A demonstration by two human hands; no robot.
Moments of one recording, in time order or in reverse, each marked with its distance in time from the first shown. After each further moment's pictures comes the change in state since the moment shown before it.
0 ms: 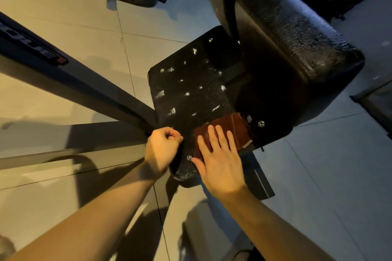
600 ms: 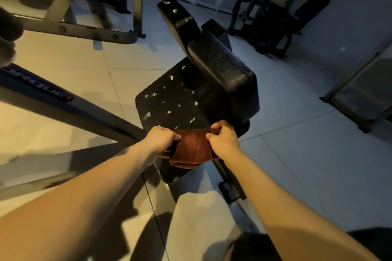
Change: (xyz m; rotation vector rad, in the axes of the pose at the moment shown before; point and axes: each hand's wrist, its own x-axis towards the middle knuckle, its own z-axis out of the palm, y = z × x) left_hand -0.045 0.115 -0.028 -0.089 -0.313 -0.214; right_hand -0.003 0.049 -0.099 1.170 0.075 0.697
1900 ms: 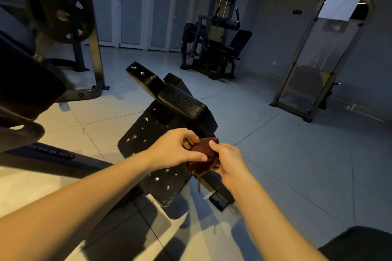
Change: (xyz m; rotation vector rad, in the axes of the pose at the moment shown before) left_hand -0.129 0.093 -0.003 0.773 -0.394 0.953; right_hand -0.148 -0.059 -0.064 0.869 0.204 0.210
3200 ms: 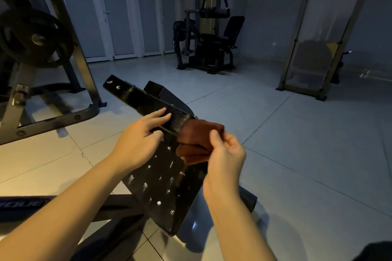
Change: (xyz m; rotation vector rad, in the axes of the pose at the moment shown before) left_hand 0.066 -0.017 -0.042 0.211 0.230 -0.073; right_hand 0.032 -0.014 0.031 0.467 0.262 -0.341
